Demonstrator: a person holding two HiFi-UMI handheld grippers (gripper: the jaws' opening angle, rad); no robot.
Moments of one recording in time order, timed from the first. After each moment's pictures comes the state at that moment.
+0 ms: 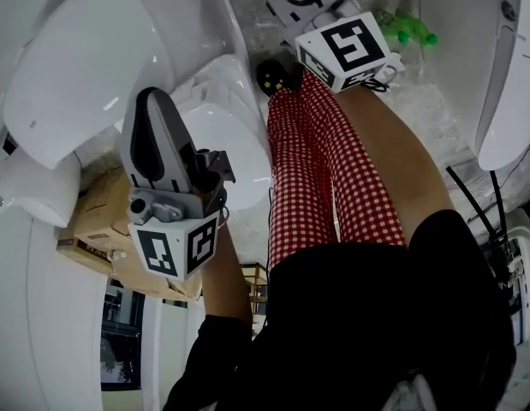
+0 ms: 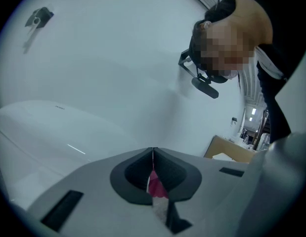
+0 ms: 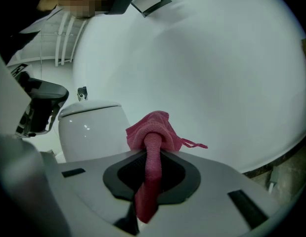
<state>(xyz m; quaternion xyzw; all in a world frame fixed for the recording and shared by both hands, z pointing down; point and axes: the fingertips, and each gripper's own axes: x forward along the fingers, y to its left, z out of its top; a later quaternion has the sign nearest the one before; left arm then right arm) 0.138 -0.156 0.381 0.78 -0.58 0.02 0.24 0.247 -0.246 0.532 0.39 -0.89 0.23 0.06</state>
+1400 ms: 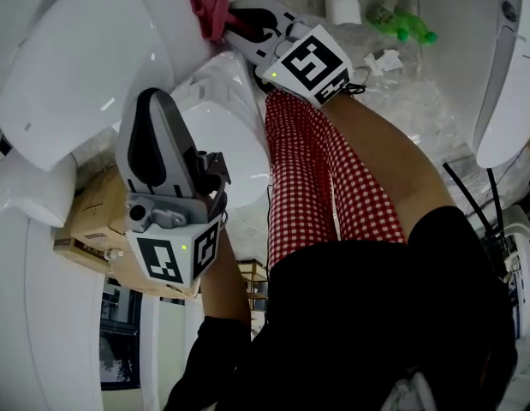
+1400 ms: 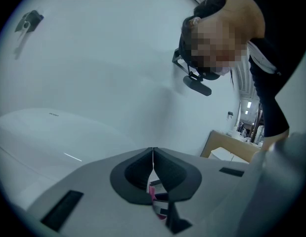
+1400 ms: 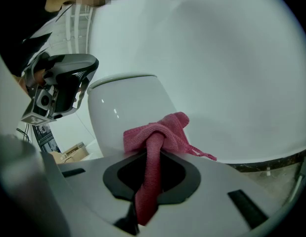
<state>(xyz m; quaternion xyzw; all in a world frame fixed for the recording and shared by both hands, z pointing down) 0.142 -0.157 0.379 0.79 -0.57 0.05 0.22 0.169 -0.173 0.555 0.24 -0.93 0.27 0.10</state>
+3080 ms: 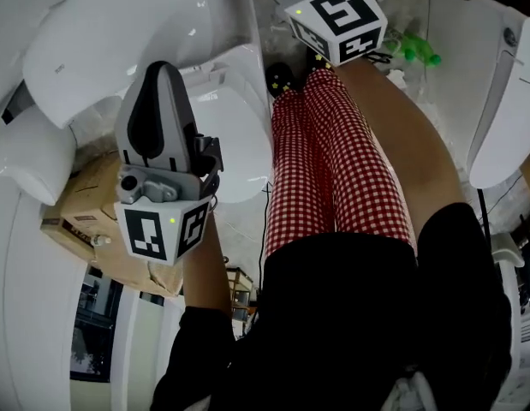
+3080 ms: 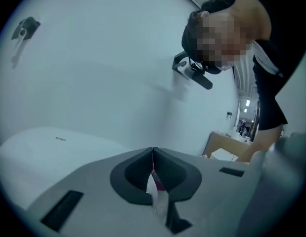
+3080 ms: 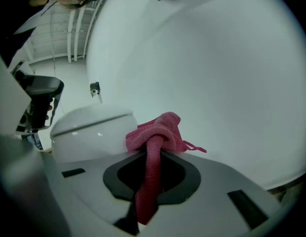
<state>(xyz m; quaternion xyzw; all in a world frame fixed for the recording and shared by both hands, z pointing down) 0.120 -0.156 0.348 0.80 -0.57 0.06 0.20 0.184 -0.270 0.501 0.31 -0.92 0.21 0.10</state>
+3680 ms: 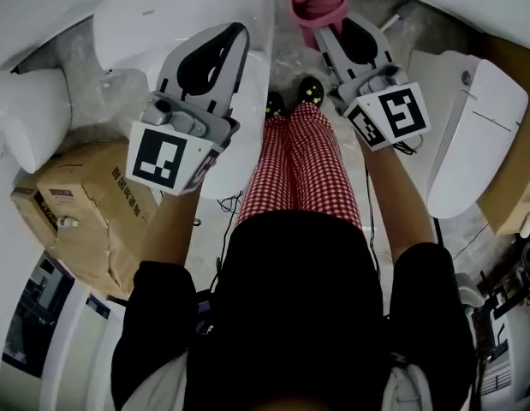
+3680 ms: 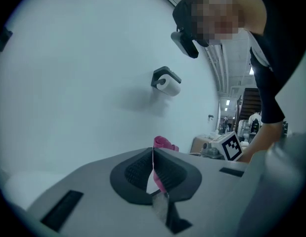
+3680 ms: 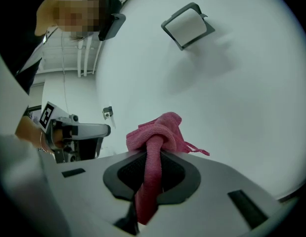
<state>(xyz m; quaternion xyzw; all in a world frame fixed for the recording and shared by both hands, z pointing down) 0.153 -0.163 0.246 0.86 -0.49 0.06 0.14 0.233 -0.212 0.293 0.30 -0.94 0.17 0.02</state>
